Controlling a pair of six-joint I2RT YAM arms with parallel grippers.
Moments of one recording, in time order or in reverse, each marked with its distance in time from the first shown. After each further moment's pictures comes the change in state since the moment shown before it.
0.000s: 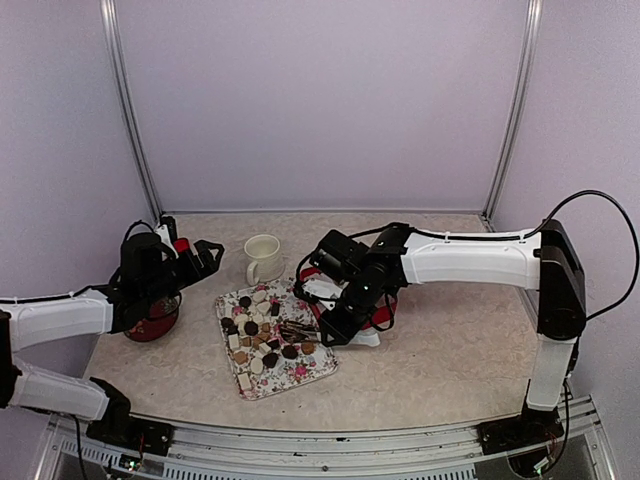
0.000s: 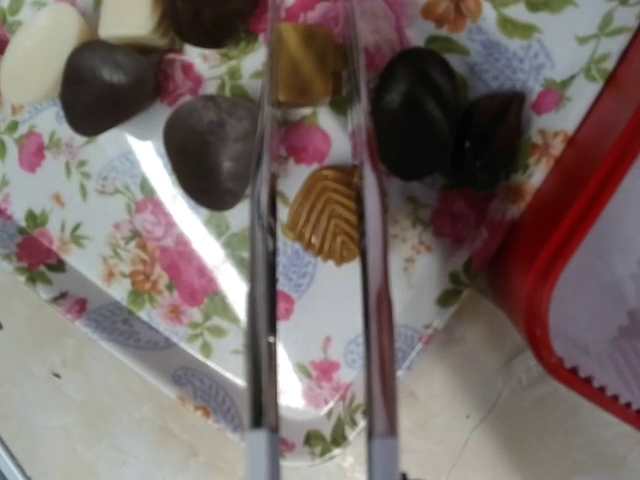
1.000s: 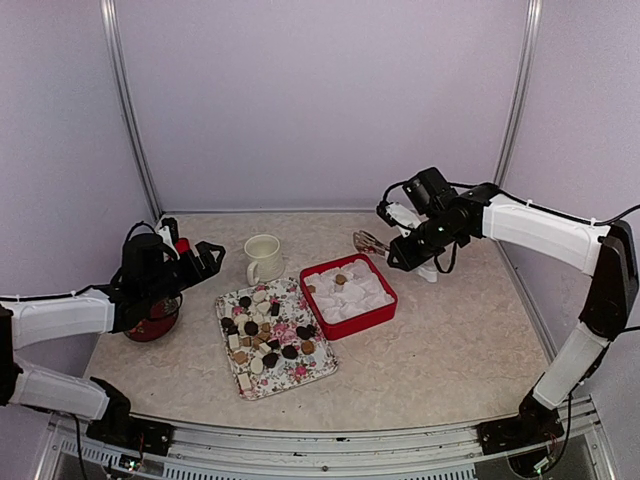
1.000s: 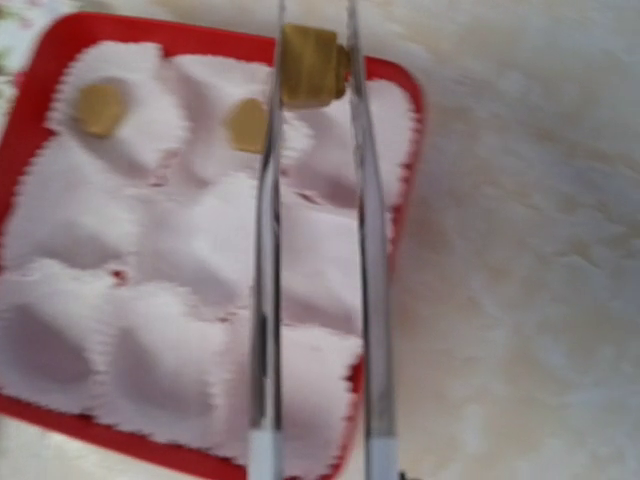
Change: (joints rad) left arm 0.000 0.016 0.000 0.000 0.008 0.000; right arm -0.402 -0.274 -0.139 0.121 0.126 -0.109
